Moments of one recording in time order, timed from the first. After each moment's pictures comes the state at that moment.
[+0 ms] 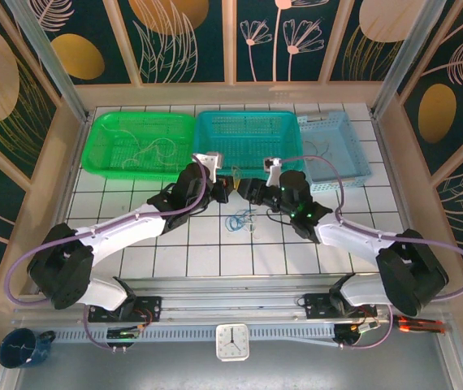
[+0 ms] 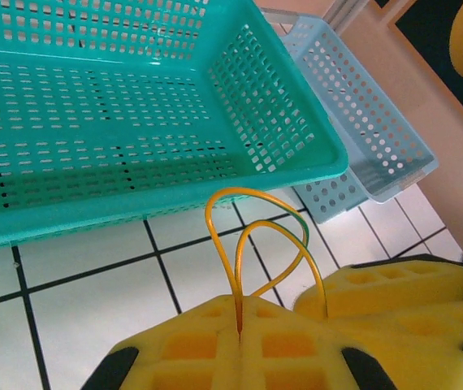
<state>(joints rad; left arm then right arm) -0.77 1.43 0.86 0.13 0.00 -0.59 0.68 1.33 0.64 0.43 -0.27 0.79</state>
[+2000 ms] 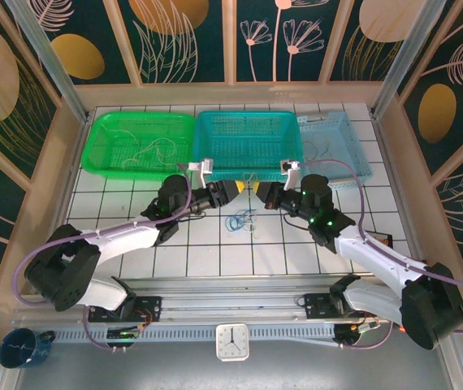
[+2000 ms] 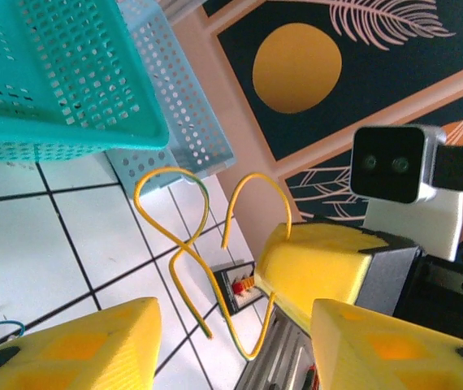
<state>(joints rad) -0.70 1.43 0.62 0.68 0.43 -1.00 0.58 1.07 0.55 0.28 -0.34 0.70</state>
